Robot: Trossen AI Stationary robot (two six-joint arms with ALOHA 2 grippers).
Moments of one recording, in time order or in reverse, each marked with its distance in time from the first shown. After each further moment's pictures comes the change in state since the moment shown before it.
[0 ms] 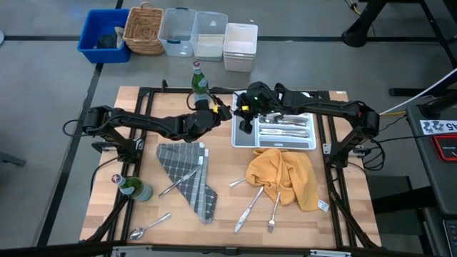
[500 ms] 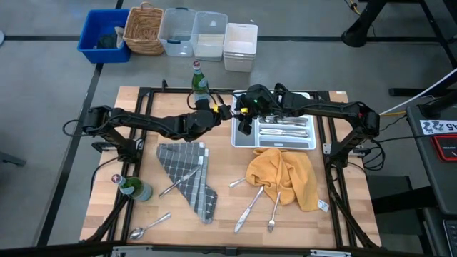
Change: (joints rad) left arm 0.002 0.000 0.000 0.001 0.008 0.012; right arm 0.005 -0.006 0.000 0.003 0.087 -0.002
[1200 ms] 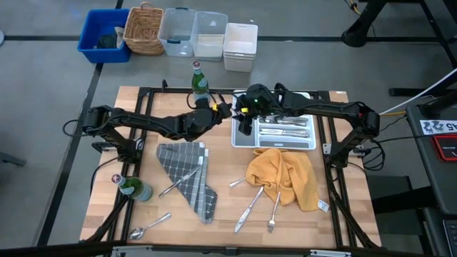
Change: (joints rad) left arm 0.004 0.000 0.000 0.076 0.000 -0.018; right arm 0.000 0.001 0.000 0.002 -0.042 0.003
